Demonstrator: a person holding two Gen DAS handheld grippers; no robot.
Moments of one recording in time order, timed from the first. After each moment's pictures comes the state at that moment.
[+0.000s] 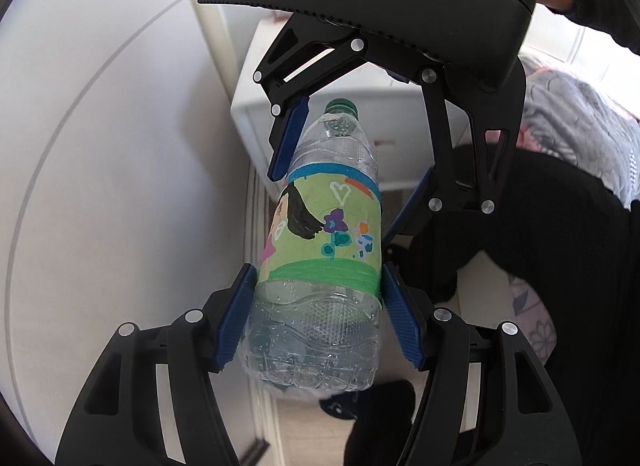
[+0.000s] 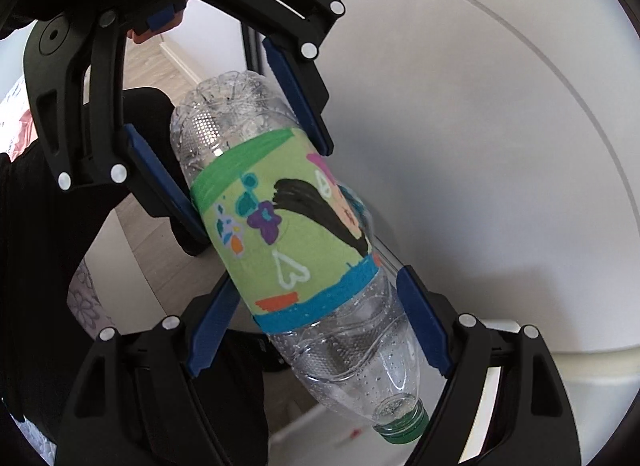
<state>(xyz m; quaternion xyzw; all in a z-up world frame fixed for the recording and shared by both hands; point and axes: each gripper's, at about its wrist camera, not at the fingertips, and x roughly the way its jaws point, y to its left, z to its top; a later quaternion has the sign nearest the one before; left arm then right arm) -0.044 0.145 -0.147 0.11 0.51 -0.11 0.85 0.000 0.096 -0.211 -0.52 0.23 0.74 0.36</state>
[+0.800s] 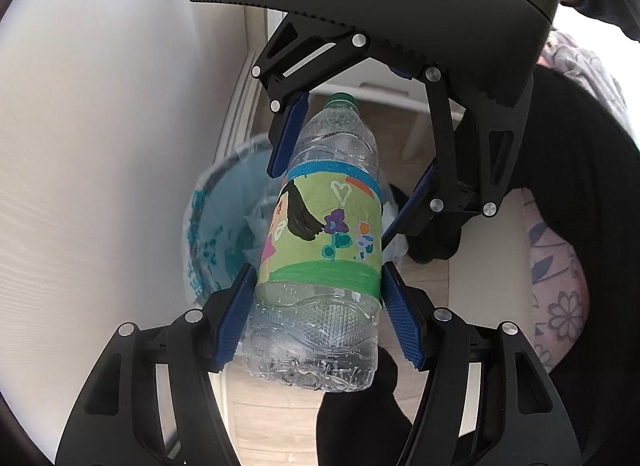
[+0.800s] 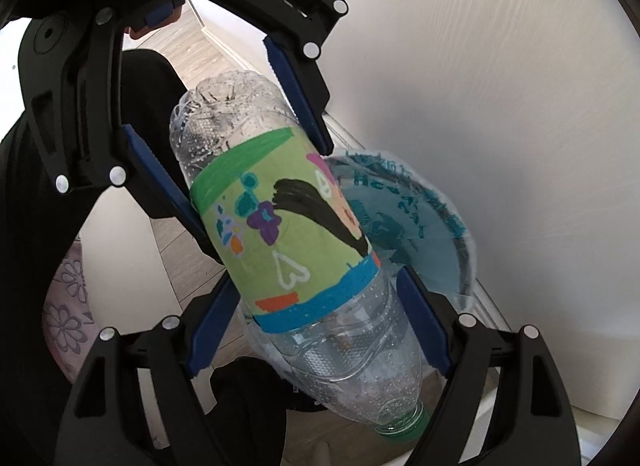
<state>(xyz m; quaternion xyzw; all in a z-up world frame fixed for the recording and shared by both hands) -0.058 0.212 -0.296 0.01 0.59 -0.11 0.80 0.032 0.168 -0.354 -0.51 0.28 0.77 0.26</state>
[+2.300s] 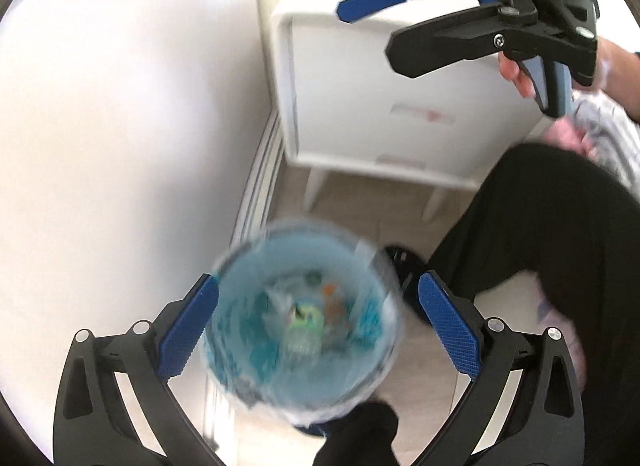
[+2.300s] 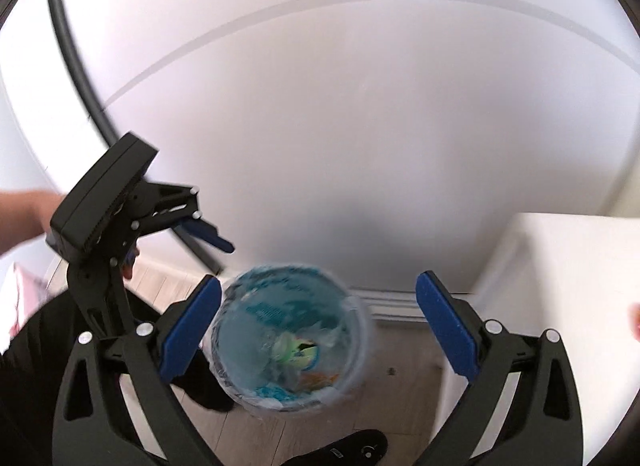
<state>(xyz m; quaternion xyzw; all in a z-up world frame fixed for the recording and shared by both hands) 0.000 0.163 -0.246 0.04 0.52 -0.06 0.85 0.149 0.070 -0.190 -0.20 0.34 0.68 0.62</state>
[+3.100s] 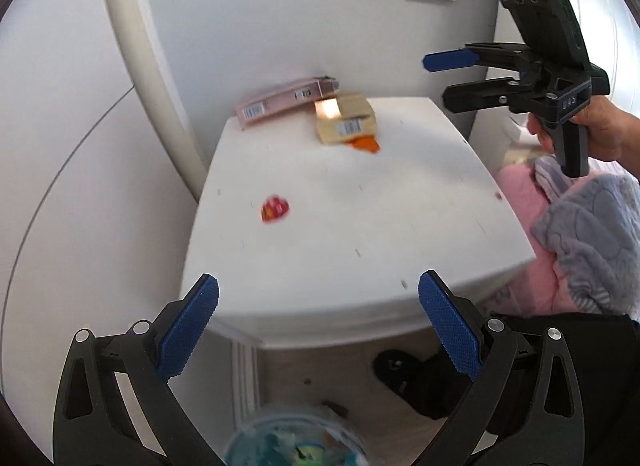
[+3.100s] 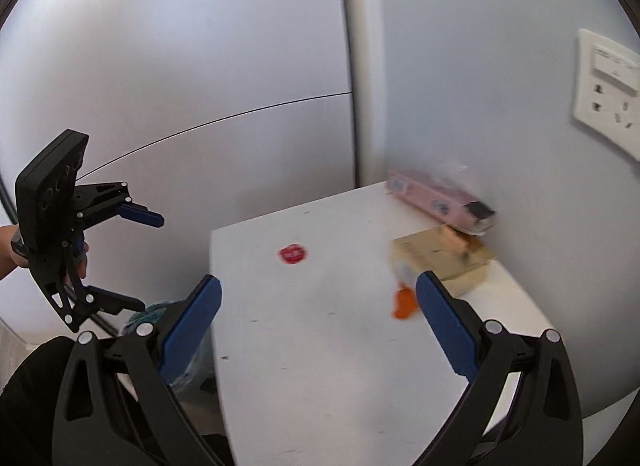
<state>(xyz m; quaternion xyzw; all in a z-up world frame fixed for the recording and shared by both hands) 0.158 0.046 -0.132 0.12 0.41 -0.13 0.90 0.269 -0.145 -0.085 -0.12 0.31 0.48 0.81</state>
